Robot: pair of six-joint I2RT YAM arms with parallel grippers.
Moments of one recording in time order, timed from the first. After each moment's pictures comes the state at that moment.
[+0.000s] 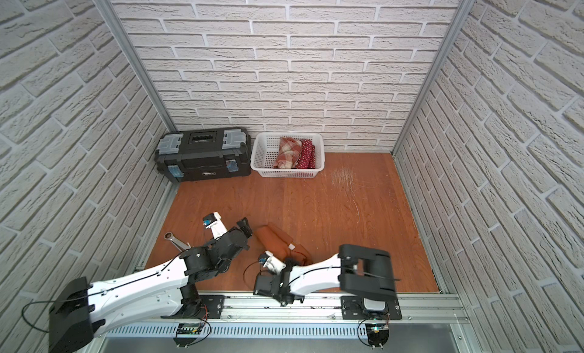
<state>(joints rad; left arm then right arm) -1.00 0.89 0.43 -0.34 -0.84 -1.25 1.30 1.64 0.80 -0.48 0.61 0.40</state>
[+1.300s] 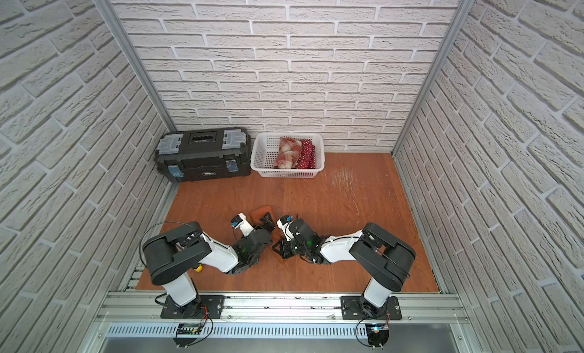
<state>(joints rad) -0.98 1.74 0.41 0.81 -0.77 -1.30 0.83 1.67 0.58 0.30 -0.31 0.62</state>
